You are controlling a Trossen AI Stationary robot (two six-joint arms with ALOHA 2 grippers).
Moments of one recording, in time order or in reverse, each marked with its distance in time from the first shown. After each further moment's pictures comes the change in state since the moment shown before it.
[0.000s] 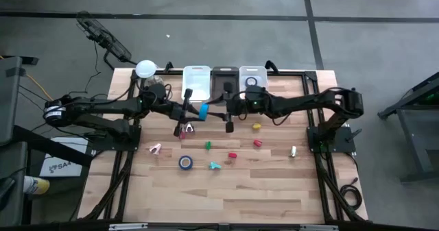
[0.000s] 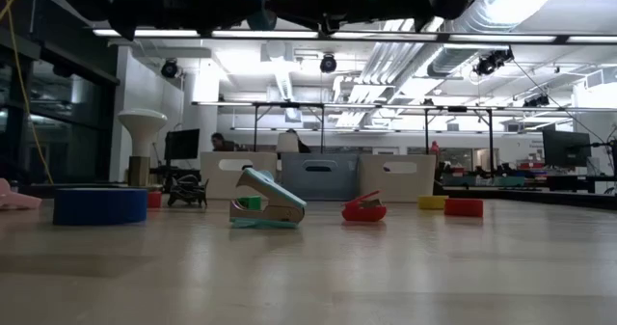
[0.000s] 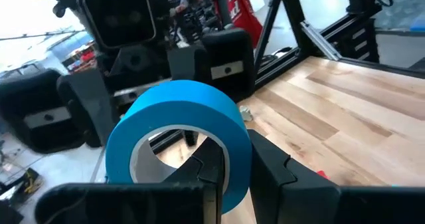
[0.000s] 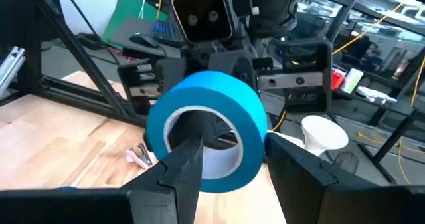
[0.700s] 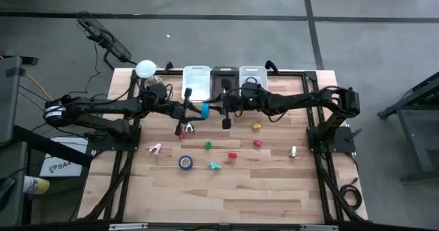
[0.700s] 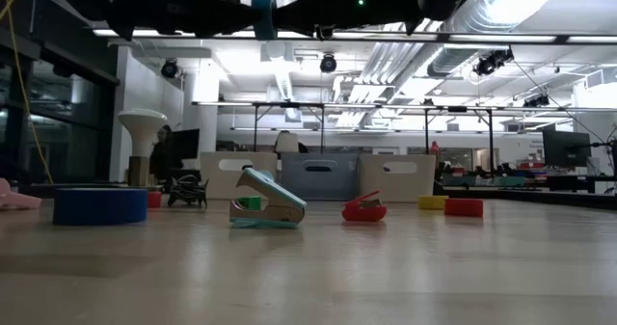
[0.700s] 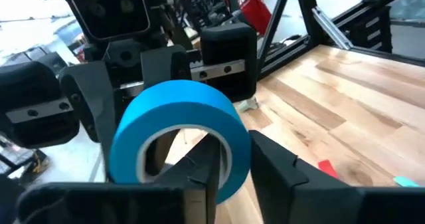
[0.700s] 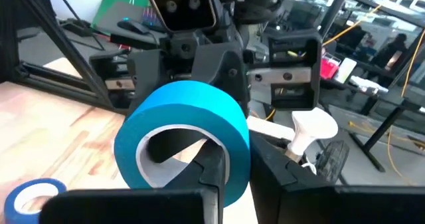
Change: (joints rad) left arm 0.001 0.000 0.001 -0.036 -0.059 -0.007; right arm -0.025 0.036 0.053 -0.057 0.009 -0.018
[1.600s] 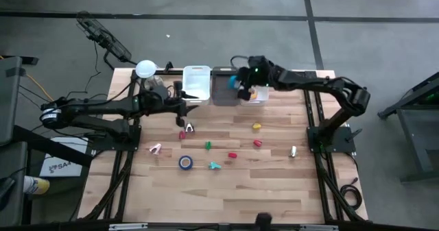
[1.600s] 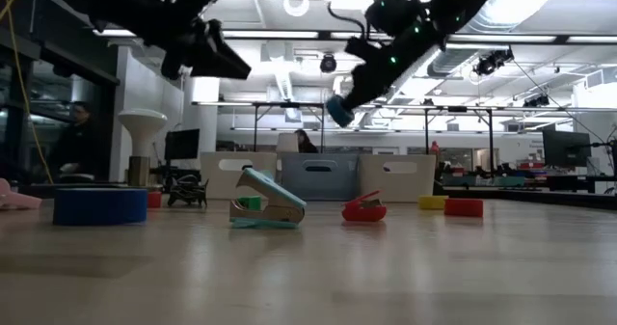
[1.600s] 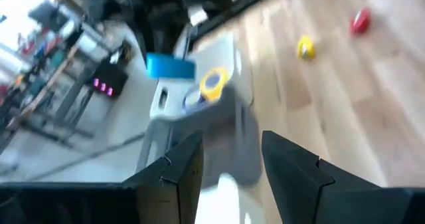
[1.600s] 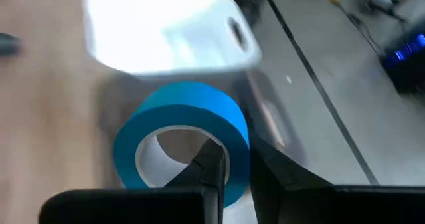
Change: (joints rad) left arm 0.000 -0.077 0.000 -0.314 -0.524 0.105; right arm -0.372 -0.095 -0.001 -0.604 0.174 -0.018
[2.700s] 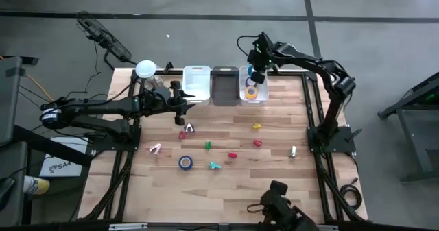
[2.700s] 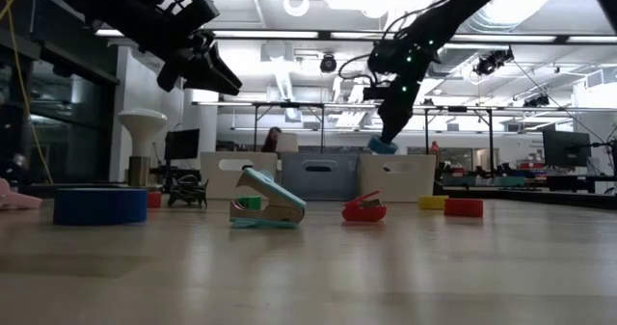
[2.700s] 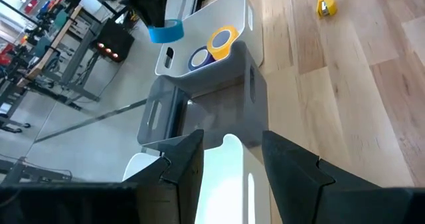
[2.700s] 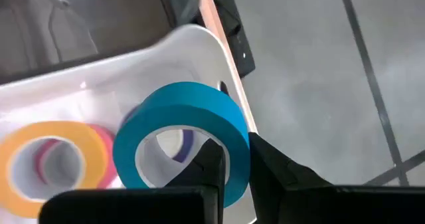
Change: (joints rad) left arm 0.000 0.001 0.000 -0.075 -0.103 -0.046; right arm -0.294 0.243 0.339 -0.541 0.009 -0.169
